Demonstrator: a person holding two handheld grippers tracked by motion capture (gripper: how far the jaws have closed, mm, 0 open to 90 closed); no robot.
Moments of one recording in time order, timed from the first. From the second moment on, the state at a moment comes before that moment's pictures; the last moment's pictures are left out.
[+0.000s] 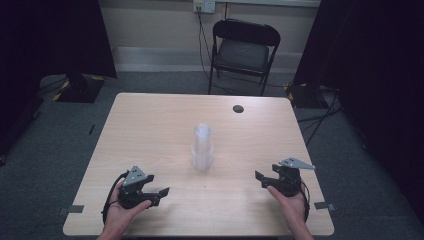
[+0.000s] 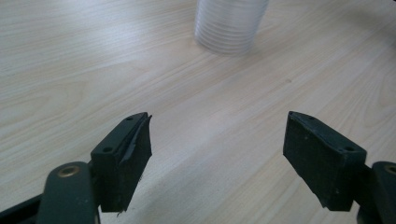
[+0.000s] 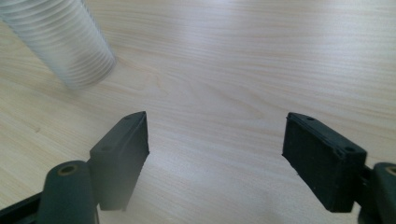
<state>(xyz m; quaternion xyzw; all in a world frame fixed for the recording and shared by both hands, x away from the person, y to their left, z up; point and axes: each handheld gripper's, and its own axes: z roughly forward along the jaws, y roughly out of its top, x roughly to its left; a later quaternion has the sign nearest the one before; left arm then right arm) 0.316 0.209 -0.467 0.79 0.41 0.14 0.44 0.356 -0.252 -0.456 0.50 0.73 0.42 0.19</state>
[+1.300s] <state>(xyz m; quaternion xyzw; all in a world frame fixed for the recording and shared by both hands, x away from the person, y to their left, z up) 0.320 0.208 -0.467 0.79 0.42 0.13 0.44 0.347 -0.215 -0.436 0.42 0.75 0.47 0.18</state>
